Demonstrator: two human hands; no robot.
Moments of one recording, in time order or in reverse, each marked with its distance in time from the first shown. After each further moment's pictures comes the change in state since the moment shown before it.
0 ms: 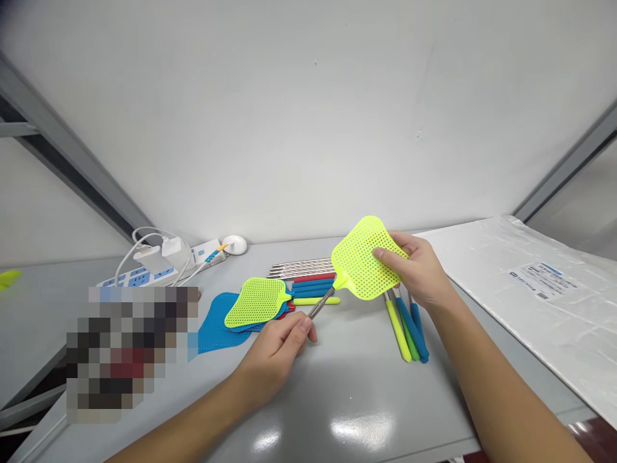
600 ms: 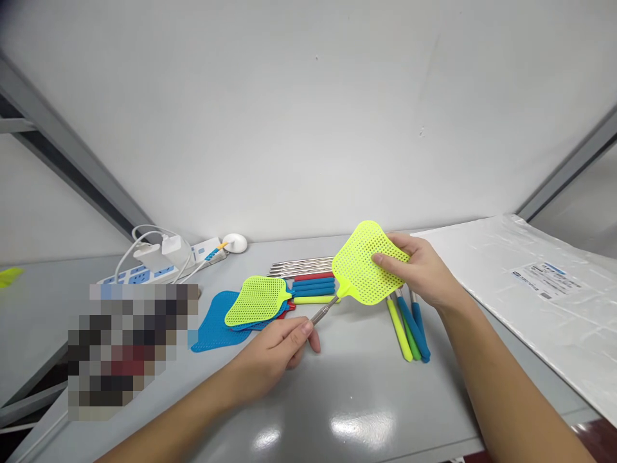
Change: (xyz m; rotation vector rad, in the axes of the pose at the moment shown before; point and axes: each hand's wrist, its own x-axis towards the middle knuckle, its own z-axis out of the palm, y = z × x) left_hand 0.001 0.001 -0.010 -0.212 -0.236 -0.131; right_hand -0.003 -0.003 -0.006 -0.061 -0.120 0.005
